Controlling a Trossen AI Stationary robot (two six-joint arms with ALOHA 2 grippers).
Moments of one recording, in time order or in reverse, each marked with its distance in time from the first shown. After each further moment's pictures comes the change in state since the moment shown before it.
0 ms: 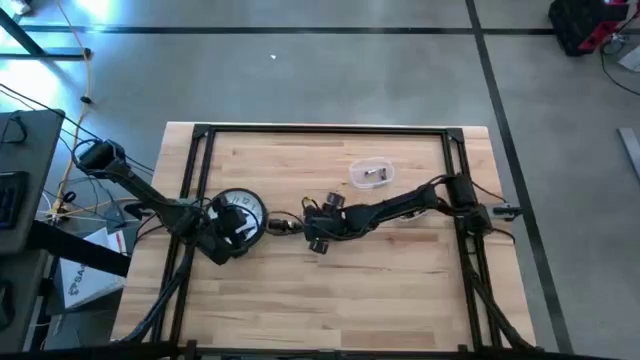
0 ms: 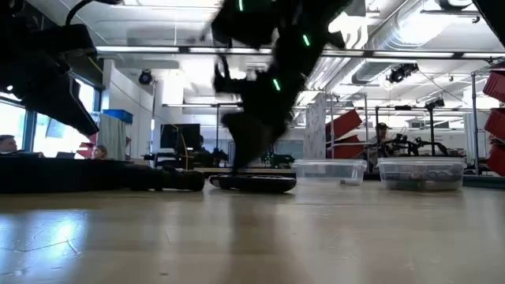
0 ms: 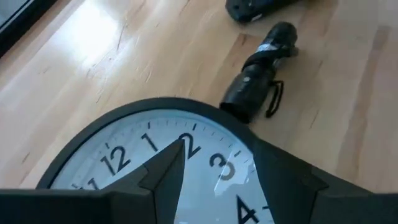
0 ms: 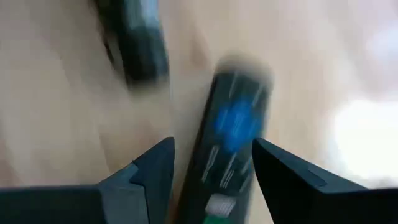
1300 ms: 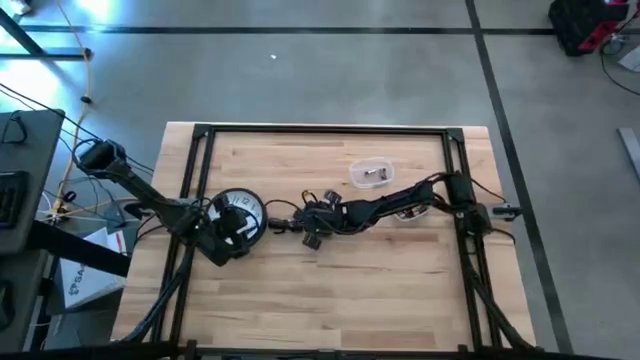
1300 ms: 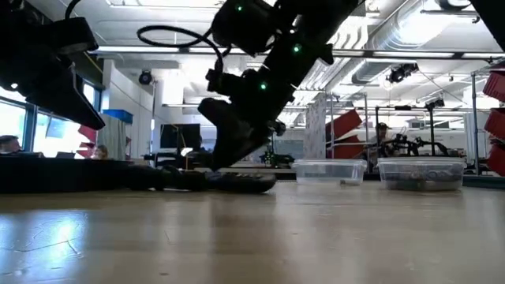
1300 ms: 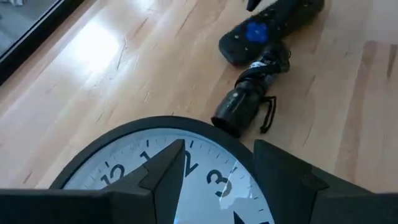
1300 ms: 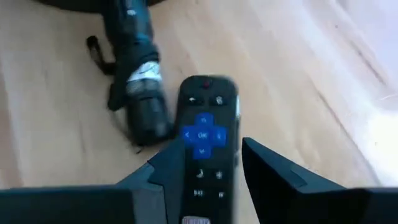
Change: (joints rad) left arm -0.006 0.004 0.000 0.038 -0.042 0.046; right arm -0.056 -0.005 -0.014 0.221 -0.053 -0.018
